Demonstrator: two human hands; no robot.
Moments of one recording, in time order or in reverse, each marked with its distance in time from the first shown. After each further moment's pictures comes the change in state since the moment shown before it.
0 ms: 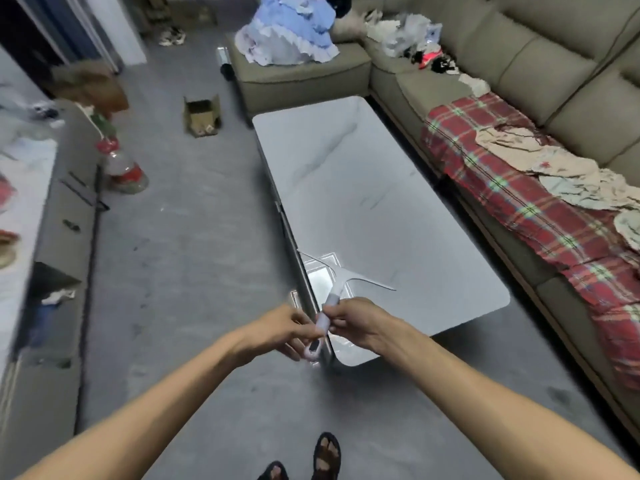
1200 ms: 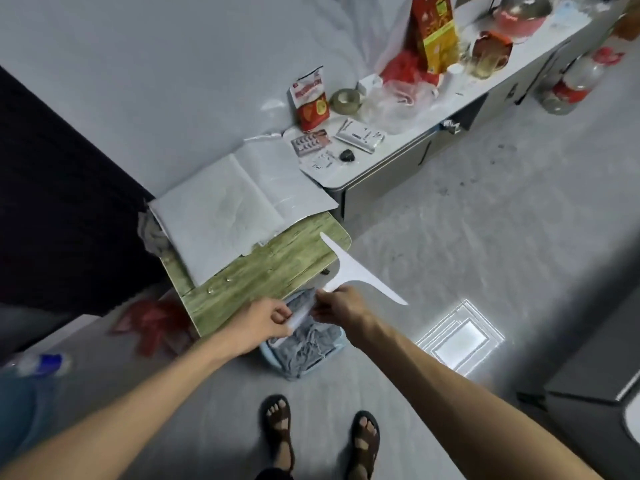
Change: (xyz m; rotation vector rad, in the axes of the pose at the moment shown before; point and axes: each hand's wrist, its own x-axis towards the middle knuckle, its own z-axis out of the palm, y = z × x) left_hand -0.519 -0.563 0.276 -0.528 1.084 -0.523; right_hand -0.204 0.584 0.402 -1.012 -0.653 0.209
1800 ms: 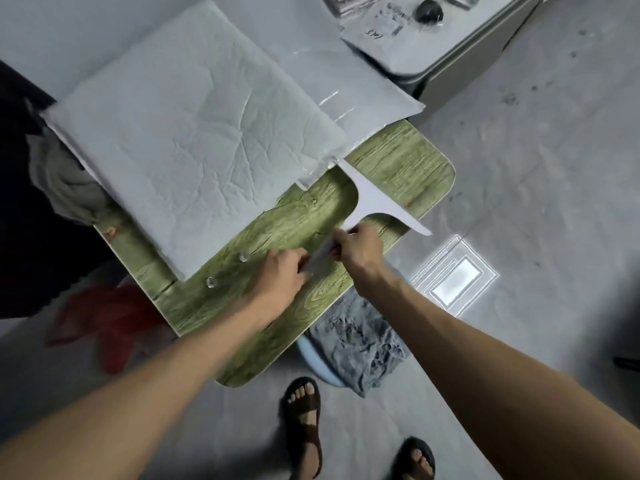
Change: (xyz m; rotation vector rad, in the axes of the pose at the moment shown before) left_hand 0.321 -0.272 0.012 0.144 0.147 0.179; right_hand 0.385 0.121 0.160 -0.248 0.455 -0.129
